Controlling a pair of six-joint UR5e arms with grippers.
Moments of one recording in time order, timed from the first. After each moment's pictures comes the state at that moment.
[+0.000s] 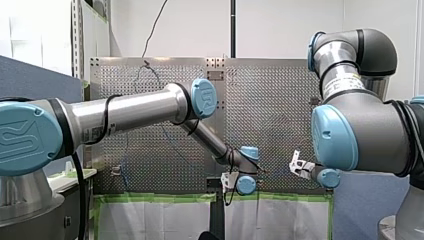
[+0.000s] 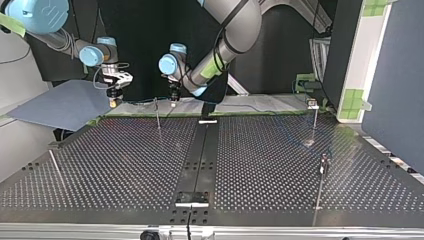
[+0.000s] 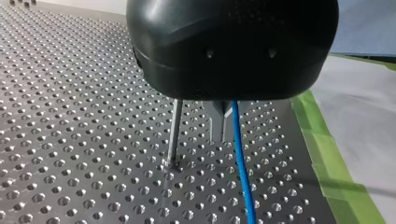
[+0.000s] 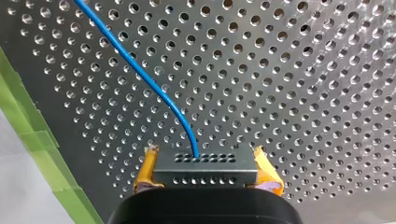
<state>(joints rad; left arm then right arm) -0.79 -2.92 -0.86 -2.65 -2.13 -1.69 1.60 -0.62 1.74 -1.04 1.27 1.83</state>
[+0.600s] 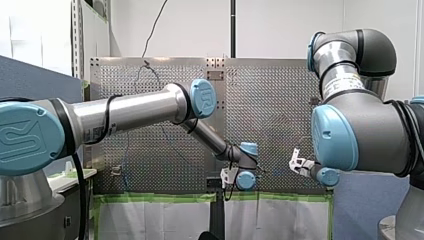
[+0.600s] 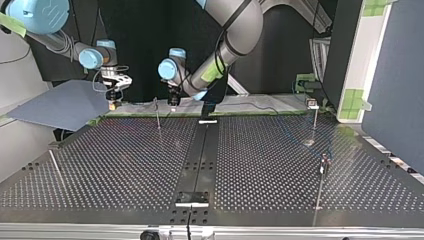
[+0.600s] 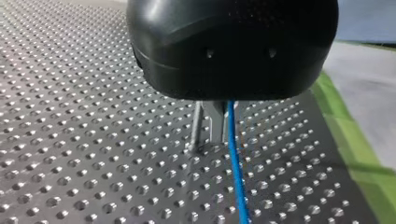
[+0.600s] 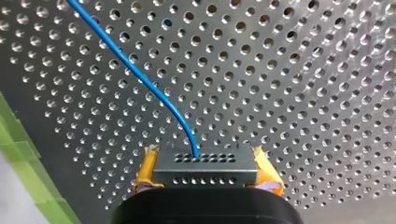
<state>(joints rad) -0.77 -2.92 -0.81 -2.67 -2.13 -1.68 1.60 -0.62 1.71 -1.04 1.27 1.84</state>
